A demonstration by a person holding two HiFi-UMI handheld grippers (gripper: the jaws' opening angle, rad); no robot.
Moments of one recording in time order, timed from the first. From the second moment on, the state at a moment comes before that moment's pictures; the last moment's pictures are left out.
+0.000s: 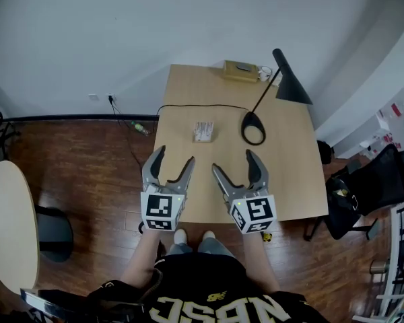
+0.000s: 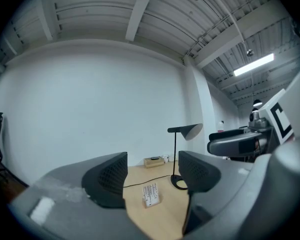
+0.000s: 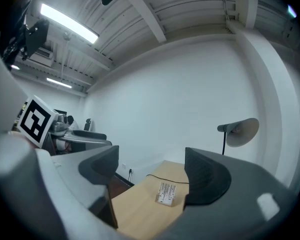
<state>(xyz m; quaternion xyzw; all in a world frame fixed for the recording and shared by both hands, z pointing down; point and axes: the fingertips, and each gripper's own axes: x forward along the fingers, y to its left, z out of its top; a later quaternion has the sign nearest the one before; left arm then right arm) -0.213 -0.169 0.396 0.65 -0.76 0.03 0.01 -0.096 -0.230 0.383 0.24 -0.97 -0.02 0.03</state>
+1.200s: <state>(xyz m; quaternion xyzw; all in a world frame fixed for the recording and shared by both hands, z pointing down) -0.307 -0.246 0.568 0.72 -0.66 0.22 0.08 -0.108 -0.317 0.579 0.20 -0.96 0.08 0.16</state>
